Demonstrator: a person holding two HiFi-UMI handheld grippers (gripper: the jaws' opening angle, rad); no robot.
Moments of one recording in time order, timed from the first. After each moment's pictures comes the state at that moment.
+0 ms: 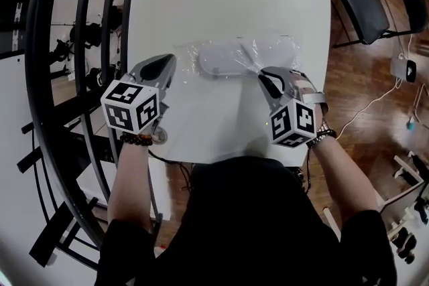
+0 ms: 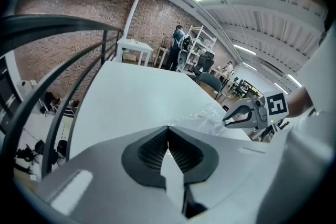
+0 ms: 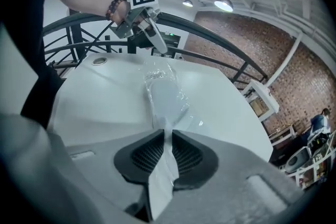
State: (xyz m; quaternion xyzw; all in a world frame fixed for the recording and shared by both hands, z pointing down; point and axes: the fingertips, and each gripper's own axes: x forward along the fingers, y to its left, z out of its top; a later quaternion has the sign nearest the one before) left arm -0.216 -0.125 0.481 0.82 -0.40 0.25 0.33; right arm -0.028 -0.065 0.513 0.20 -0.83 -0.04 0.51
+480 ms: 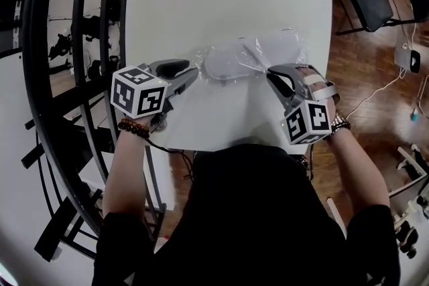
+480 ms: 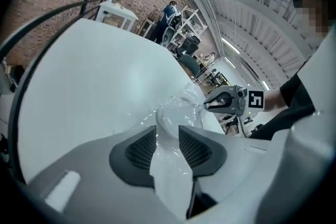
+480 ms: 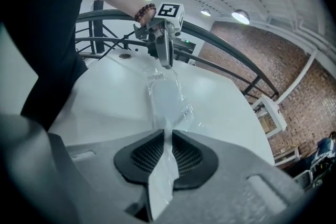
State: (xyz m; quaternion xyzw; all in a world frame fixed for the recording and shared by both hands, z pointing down) left arm -0.169 -0.054 0.516 0.82 -0.23 0.29 0.44; right arm -0.008 -0.023 0.513 0.13 -0.85 -0.10 0.50
